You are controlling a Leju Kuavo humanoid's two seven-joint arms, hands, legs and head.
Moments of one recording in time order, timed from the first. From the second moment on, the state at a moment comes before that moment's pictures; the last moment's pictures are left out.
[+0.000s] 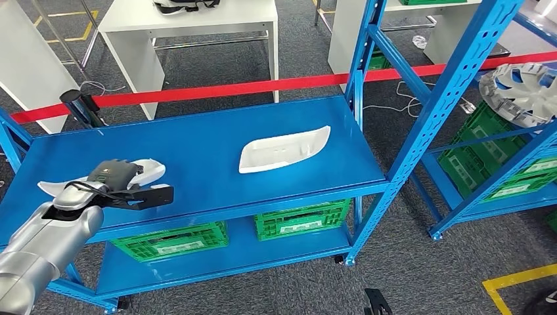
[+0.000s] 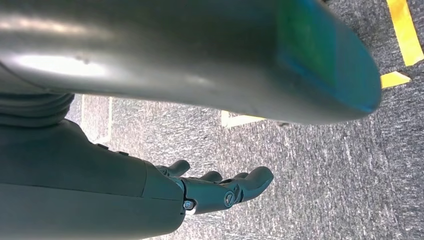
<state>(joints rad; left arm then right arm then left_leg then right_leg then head) -0.99 0.11 -0.83 -0.34 -0.90 0.01 -0.38 -0.03 0.06 -0.25 -0.17 0.16 -0.06 0.12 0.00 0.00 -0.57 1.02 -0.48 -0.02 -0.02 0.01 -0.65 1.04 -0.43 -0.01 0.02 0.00</state>
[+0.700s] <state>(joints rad) -0.97 0.00 -0.30 -0.59 0.16 -0.37 -0.24 -0.03 0.07 -0.28 -0.17 0.17 -0.08 0.13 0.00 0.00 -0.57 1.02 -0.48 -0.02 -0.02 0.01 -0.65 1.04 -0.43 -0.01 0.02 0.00</state>
